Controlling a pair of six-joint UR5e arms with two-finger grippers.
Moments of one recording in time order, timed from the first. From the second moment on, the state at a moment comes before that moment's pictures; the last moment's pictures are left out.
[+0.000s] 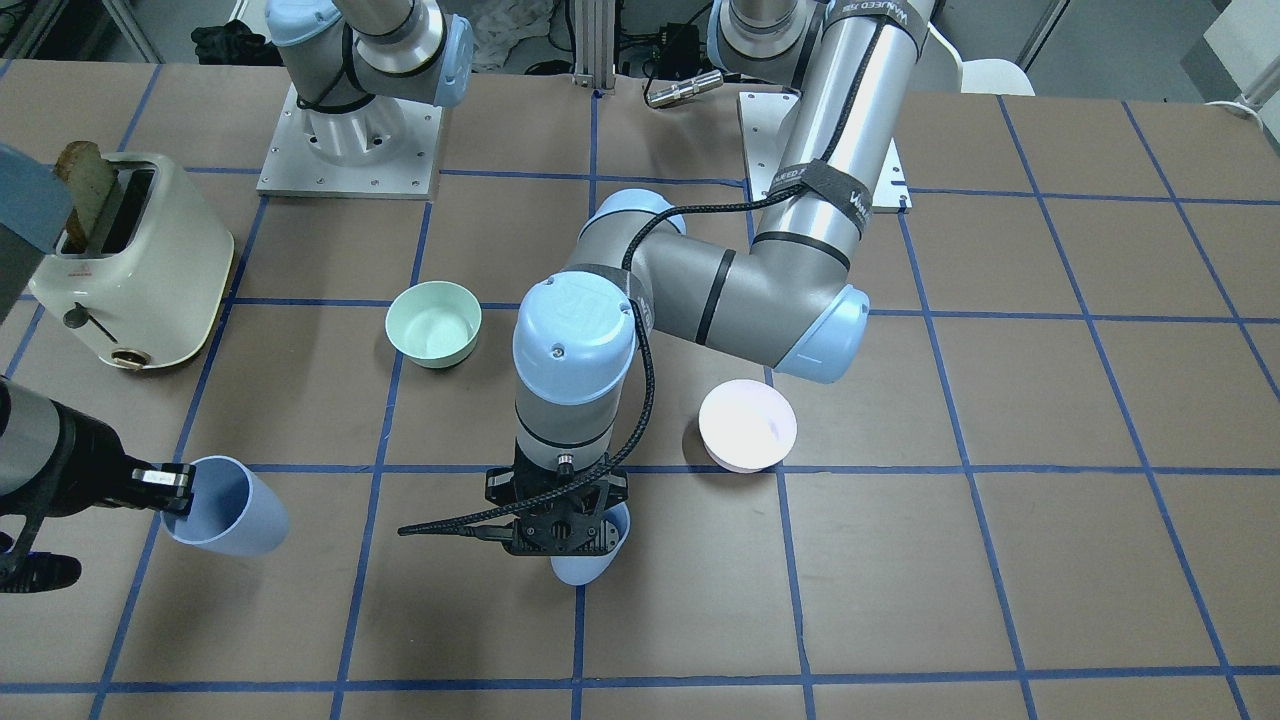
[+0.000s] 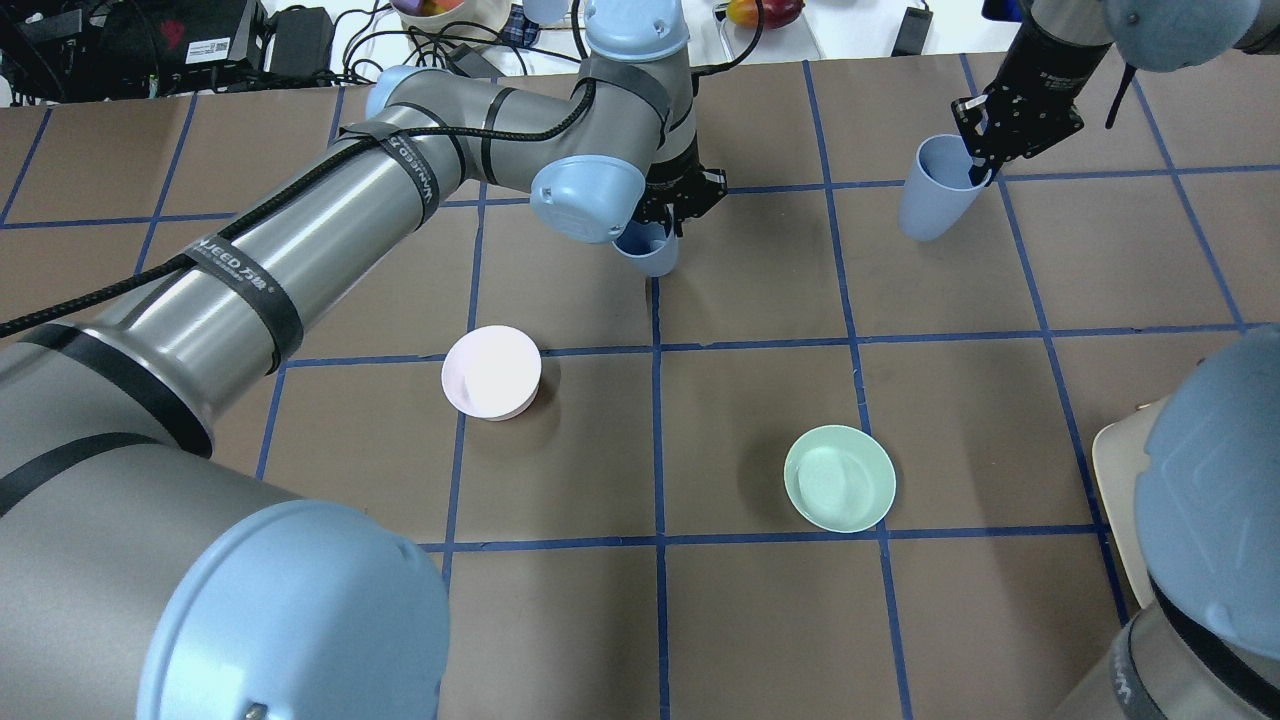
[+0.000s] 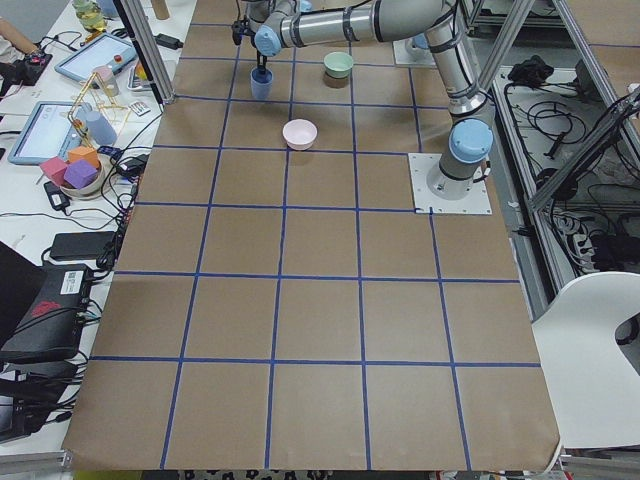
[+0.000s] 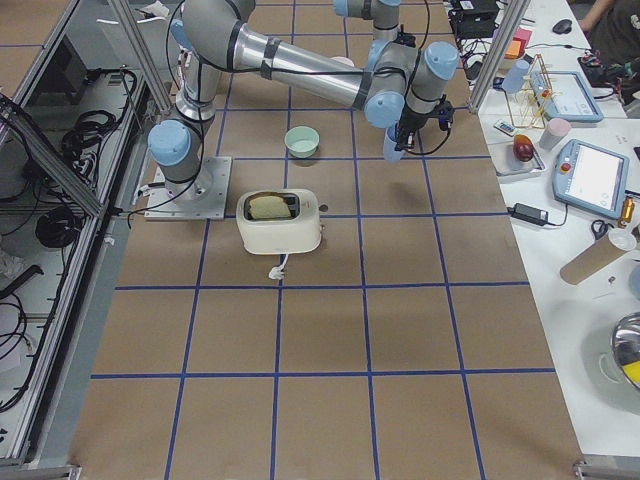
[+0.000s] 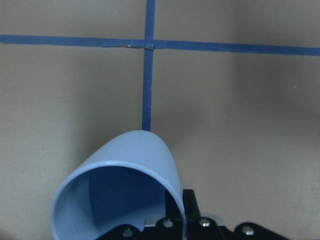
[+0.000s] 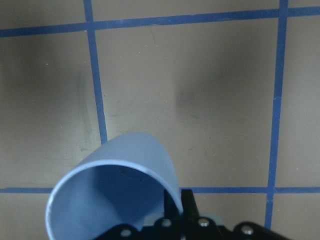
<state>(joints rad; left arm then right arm) -1.94 -2.21 -1.30 -1.08 1.53 -0.40 1.36 -1.12 1.32 -1.65 -1.50 -0.18</state>
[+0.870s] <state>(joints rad) -1.83 -1.93 -1.26 -1.53 1.50 -0.29 1.54 -1.15 1.24 -1.60 -1.43 0.12</state>
